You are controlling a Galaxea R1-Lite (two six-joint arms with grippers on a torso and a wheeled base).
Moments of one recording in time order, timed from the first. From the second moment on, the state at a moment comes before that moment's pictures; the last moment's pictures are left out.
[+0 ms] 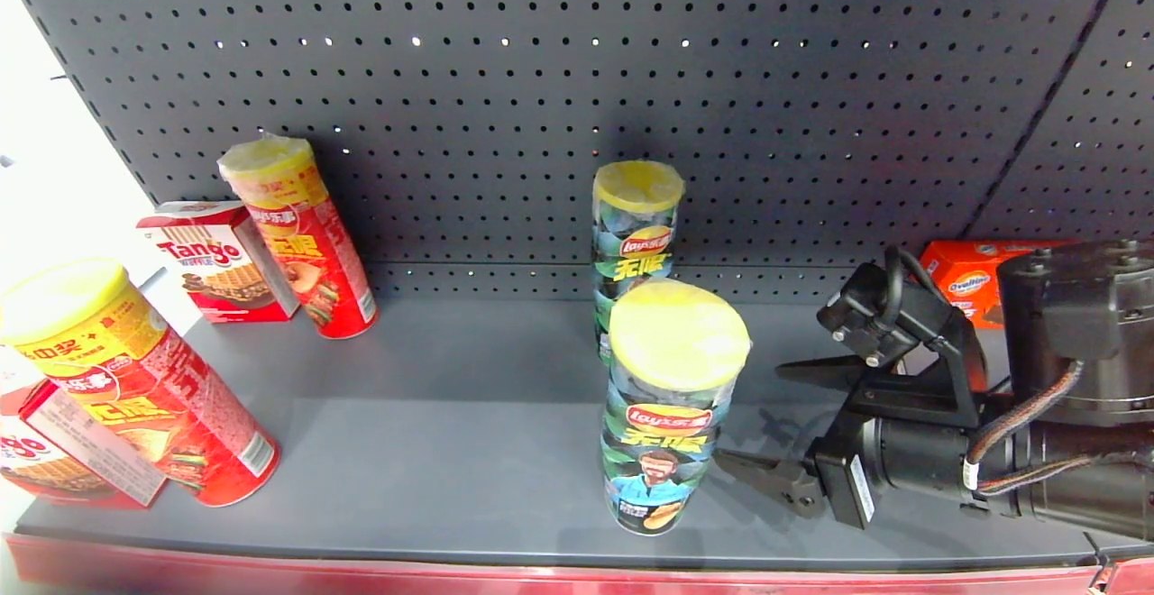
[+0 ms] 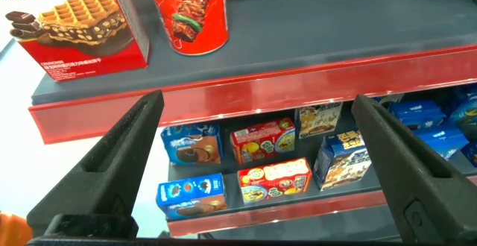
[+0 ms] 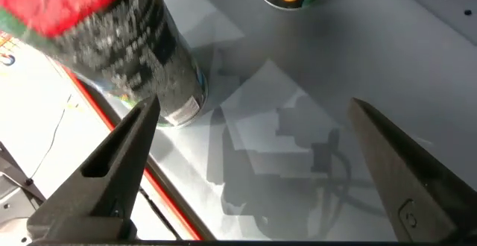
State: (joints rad) left arm 0.00 0.01 0.00 0.00 -0.14 0.08; right arm 0.72 1.45 -0.77 -0.26 0.02 -0.16
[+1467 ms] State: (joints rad) left arm -0.01 0.01 0.00 0.00 -0.14 0.08; right arm 0.05 0.48 -0.30 -0.19 0.02 -0.14
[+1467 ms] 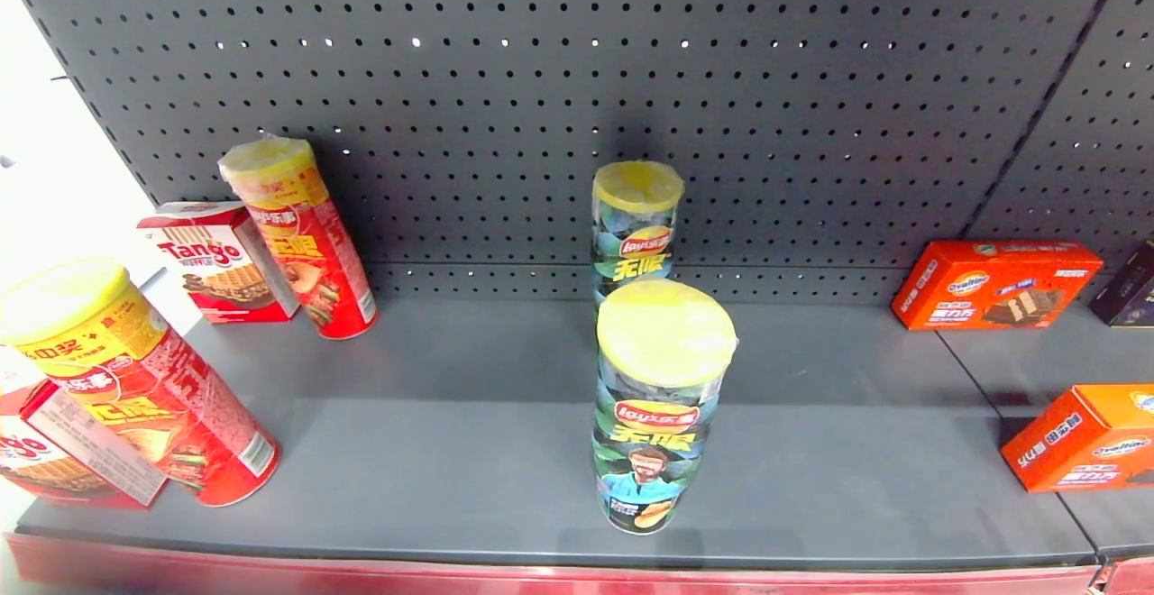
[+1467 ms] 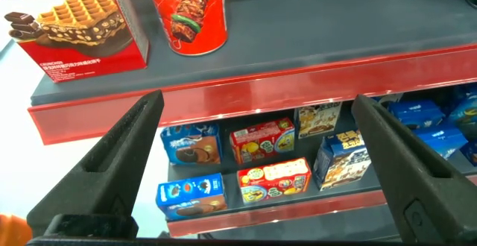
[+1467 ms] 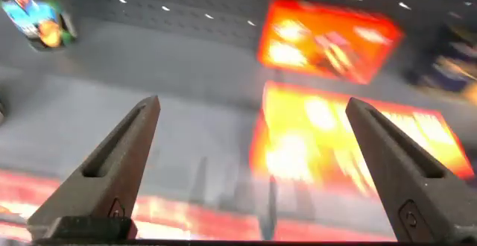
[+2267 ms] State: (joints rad) left arm 0.00 0.01 0.00 0.00 -0.14 0.08; right arm -0.02 0.00 0.00 0.00 -0.01 -0.02
